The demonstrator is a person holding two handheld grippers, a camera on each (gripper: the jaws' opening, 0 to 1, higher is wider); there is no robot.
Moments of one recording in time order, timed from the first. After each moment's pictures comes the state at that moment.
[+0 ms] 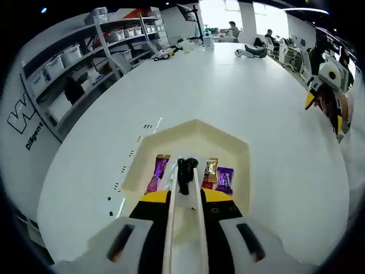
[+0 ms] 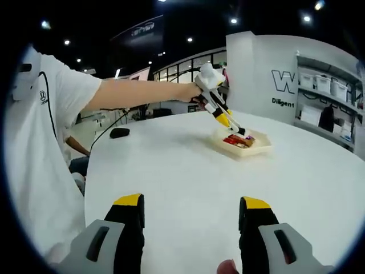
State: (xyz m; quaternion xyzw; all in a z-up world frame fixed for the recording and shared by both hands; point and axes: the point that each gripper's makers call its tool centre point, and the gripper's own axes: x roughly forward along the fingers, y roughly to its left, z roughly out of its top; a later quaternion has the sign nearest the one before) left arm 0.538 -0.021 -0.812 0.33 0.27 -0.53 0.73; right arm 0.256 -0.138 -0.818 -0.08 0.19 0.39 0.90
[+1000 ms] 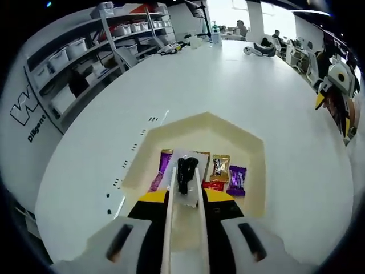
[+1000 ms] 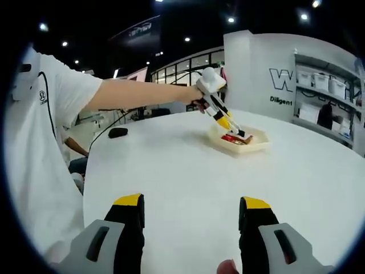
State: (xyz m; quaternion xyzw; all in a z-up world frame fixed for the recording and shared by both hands) left arm 0.552 -0.020 -0.826 0.32 0.28 -0.51 0.74; right arm 0.257 -0.144 -0.823 -0.08 0.19 0.39 0.90
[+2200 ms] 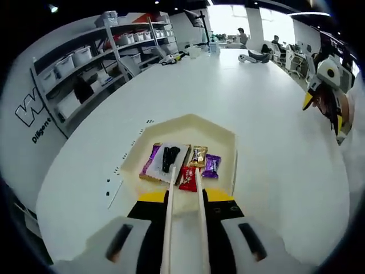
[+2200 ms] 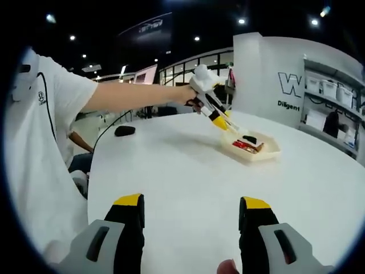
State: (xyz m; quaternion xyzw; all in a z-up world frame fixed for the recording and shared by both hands) left arm 0.503 0.017 -0.810 0.30 0.25 -0.52 0.76; right arm 0.251 -0.111 -0.813 -0.10 0.19 0.41 0.89
